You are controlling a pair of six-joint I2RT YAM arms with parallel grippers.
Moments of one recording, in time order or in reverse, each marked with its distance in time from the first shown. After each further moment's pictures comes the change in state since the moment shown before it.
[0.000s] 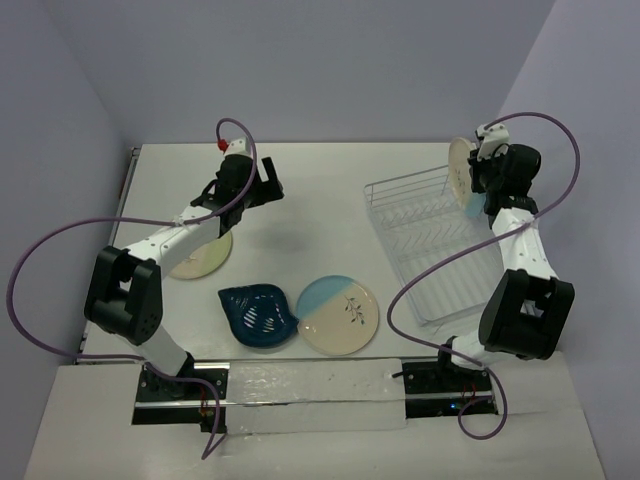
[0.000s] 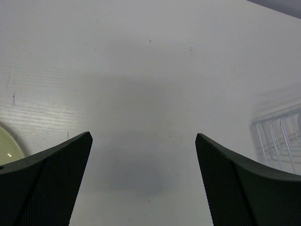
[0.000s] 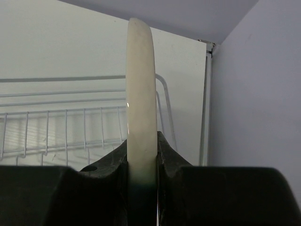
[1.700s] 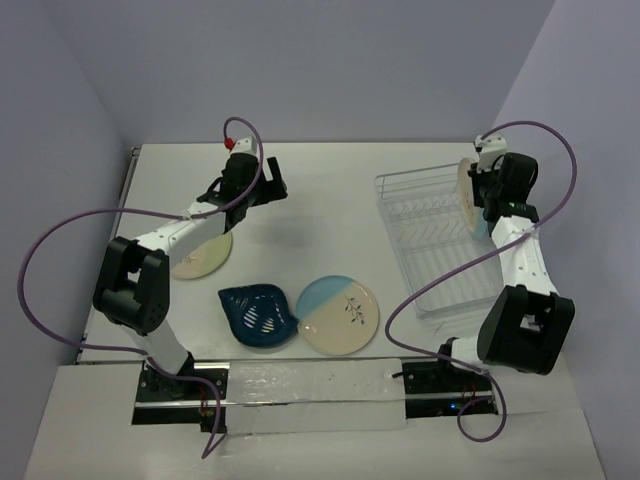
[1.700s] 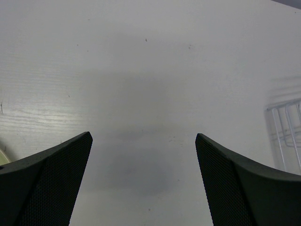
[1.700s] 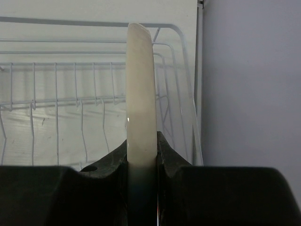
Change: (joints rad) left arm 0.000 0.068 0.031 0.027 0.023 0.021; right arm 0.012 -0.089 -0.034 -0.178 0.148 -0.035
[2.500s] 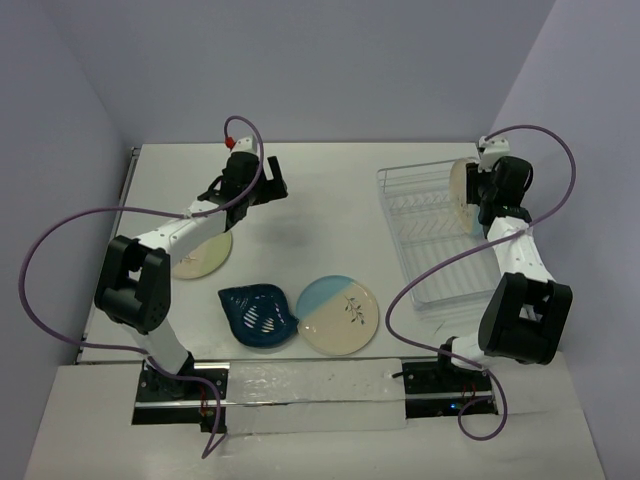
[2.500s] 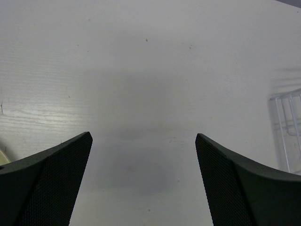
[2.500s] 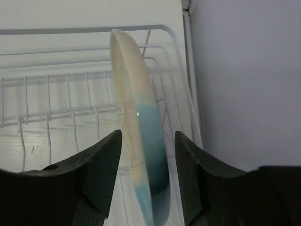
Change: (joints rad) left arm 0.000 0.013 0.022 -0.017 -0.001 0.000; right arm 0.002 0.056 -0.072 0.205 0.059 0.091
